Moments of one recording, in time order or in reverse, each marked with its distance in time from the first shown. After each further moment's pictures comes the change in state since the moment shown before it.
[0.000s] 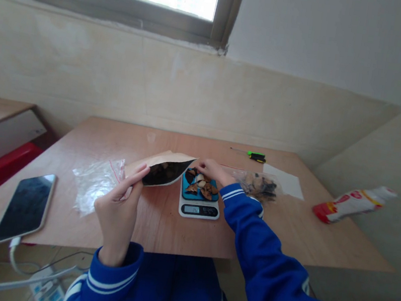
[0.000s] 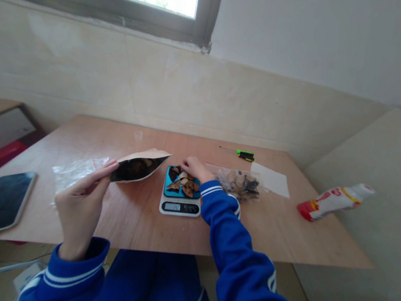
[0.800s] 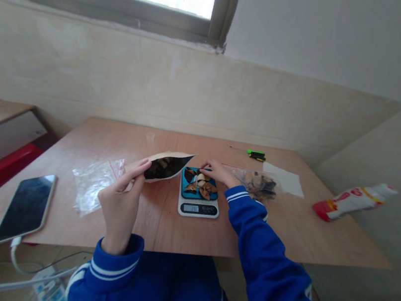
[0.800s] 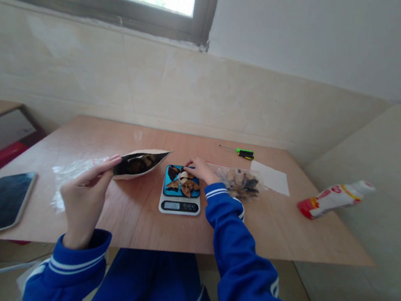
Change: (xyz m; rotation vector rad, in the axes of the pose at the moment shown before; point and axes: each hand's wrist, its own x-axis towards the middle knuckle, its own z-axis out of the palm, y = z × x) left_hand 0.010 0.002 0.009 0.000 -0.025 0.022; right_hand -0.022 0.017 -0.003 0.137 0.066 0.000
